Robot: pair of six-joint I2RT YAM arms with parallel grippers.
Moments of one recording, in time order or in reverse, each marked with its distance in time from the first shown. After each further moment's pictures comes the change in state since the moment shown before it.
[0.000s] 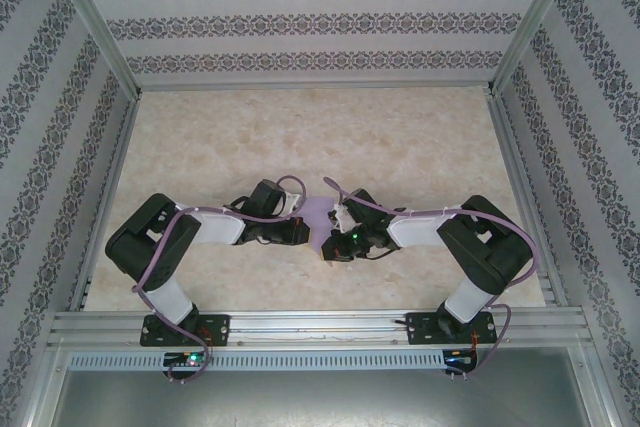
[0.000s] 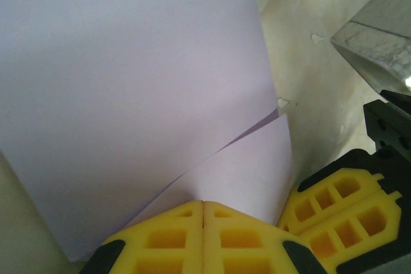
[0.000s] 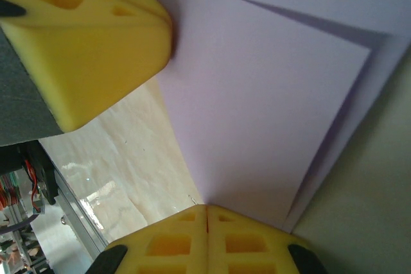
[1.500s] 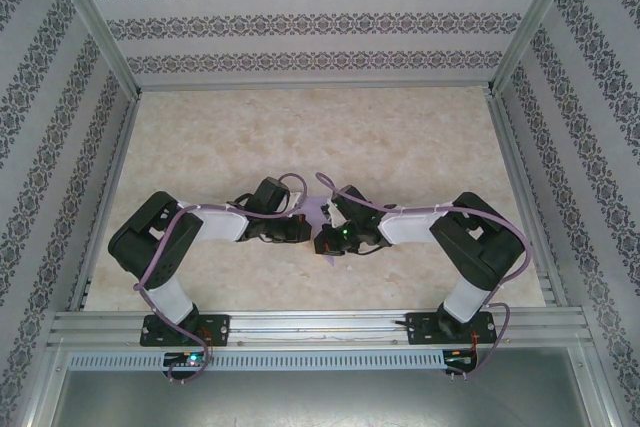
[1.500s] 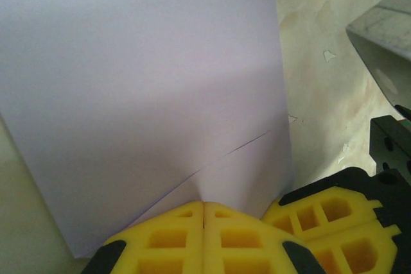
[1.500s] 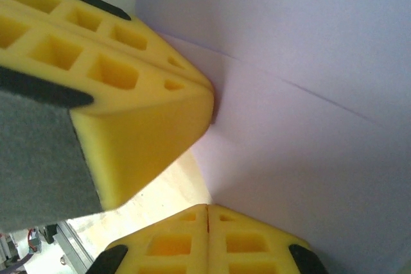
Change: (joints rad) left arm -0.011 0.022 0.049 -0.060 -0.032 -0.068; right arm 0.047 0.035 0.069 0.013 0.094 0.075
